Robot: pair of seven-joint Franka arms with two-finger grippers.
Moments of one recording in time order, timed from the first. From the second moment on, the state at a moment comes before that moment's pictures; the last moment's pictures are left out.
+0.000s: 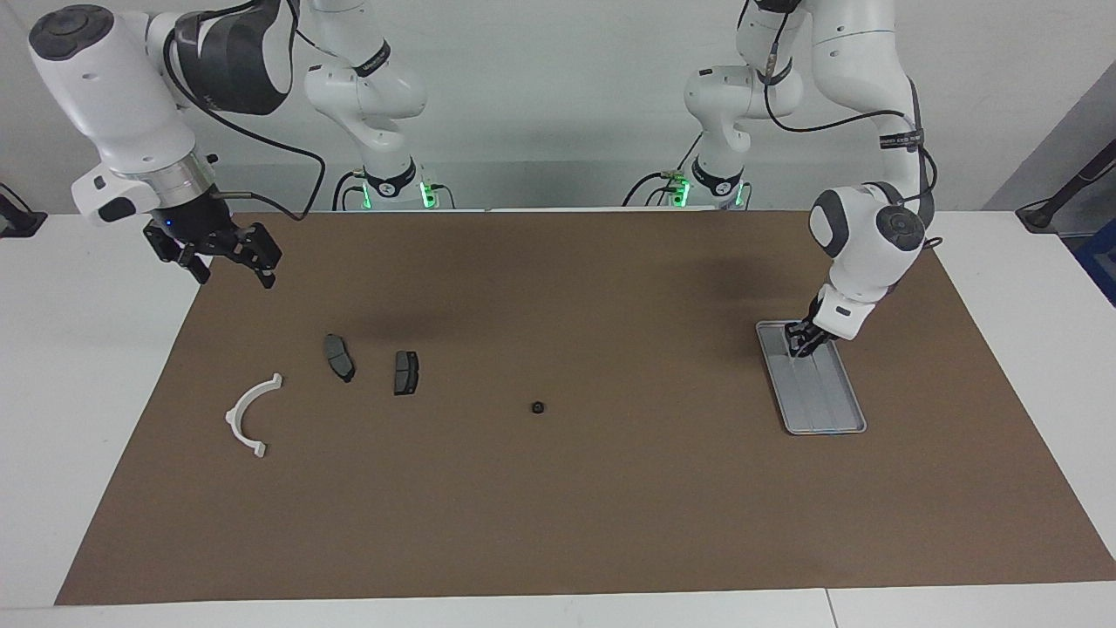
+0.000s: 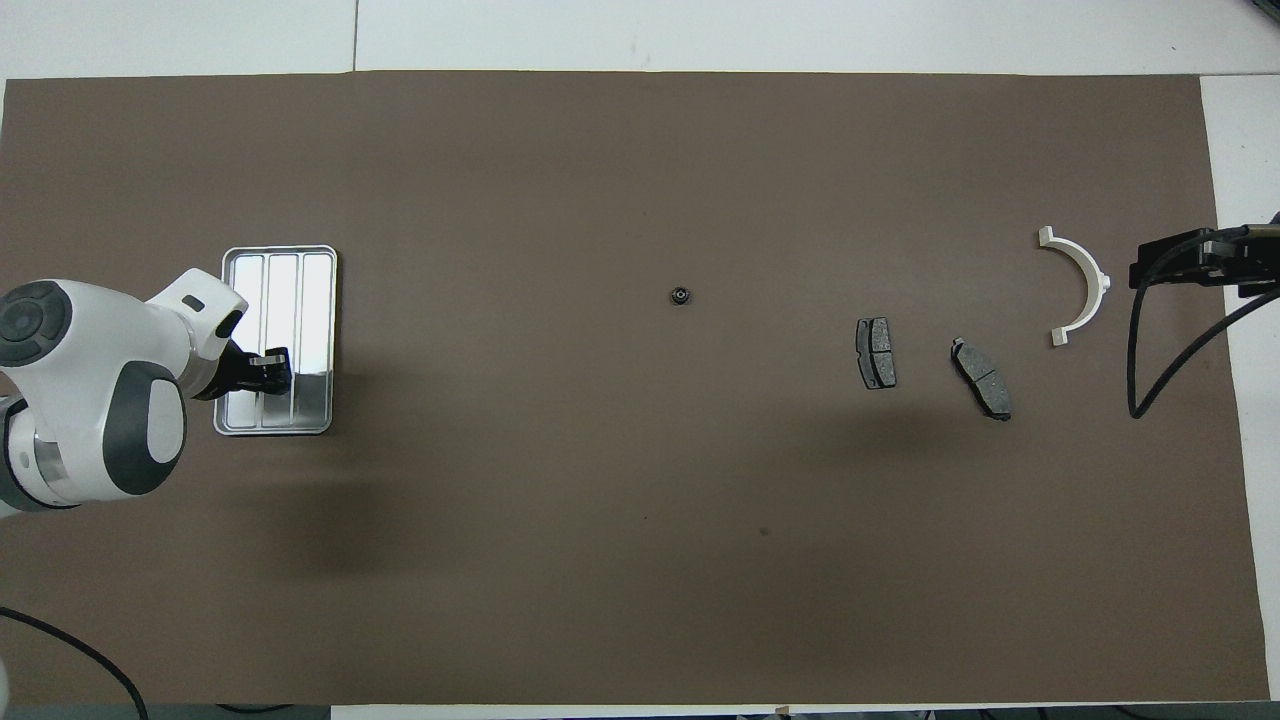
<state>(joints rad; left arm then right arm) -0.07 0.16 0.09 -2.23 -0.02 2.37 -0.09 -0.09 0.01 -0.02 -1.70 -0.01 1.76 0.01</state>
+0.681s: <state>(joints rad) -0.08 0.17 0.08 -2.14 -0.03 2.33 -0.13 -0.09 0.01 -0.02 -1.70 -0.01 1.76 0.01</state>
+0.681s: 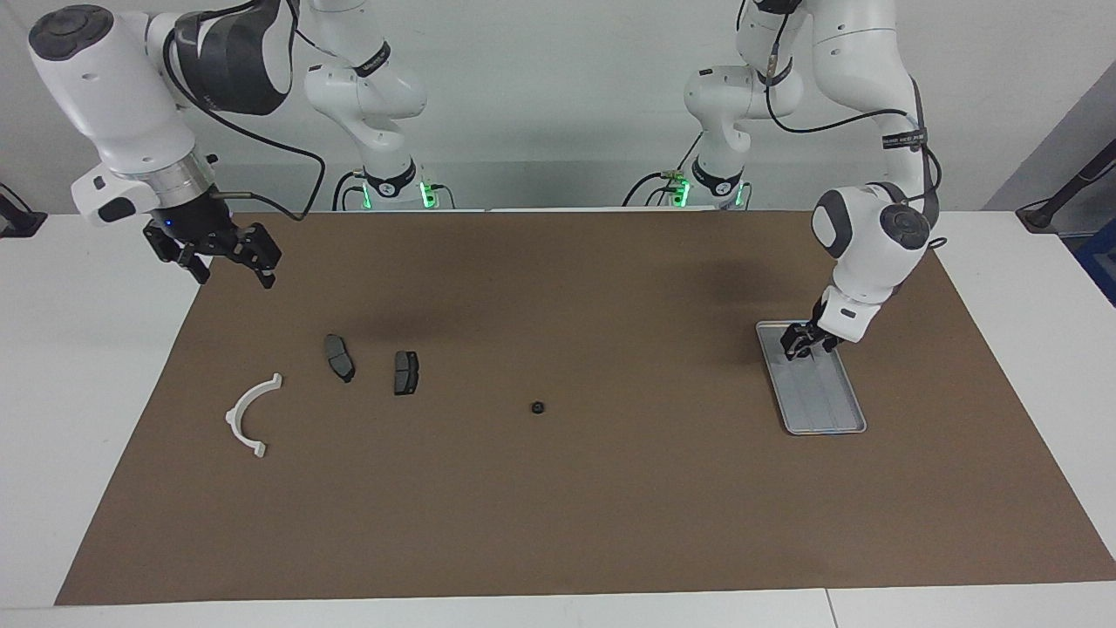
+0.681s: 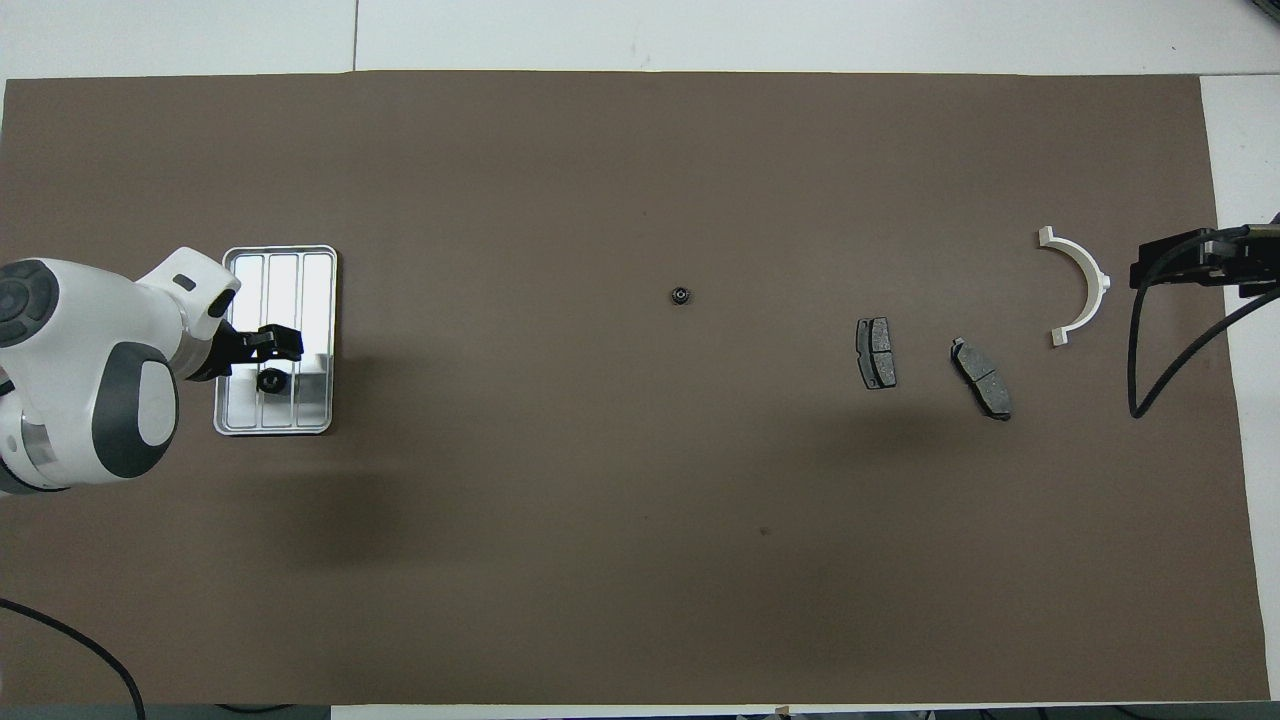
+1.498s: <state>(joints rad) -0.45 0.47 0.07 -1.54 -0.13 2.07 -0.79 -0.12 0.01 -0.02 -1.70 -0.01 1.77 0.01</state>
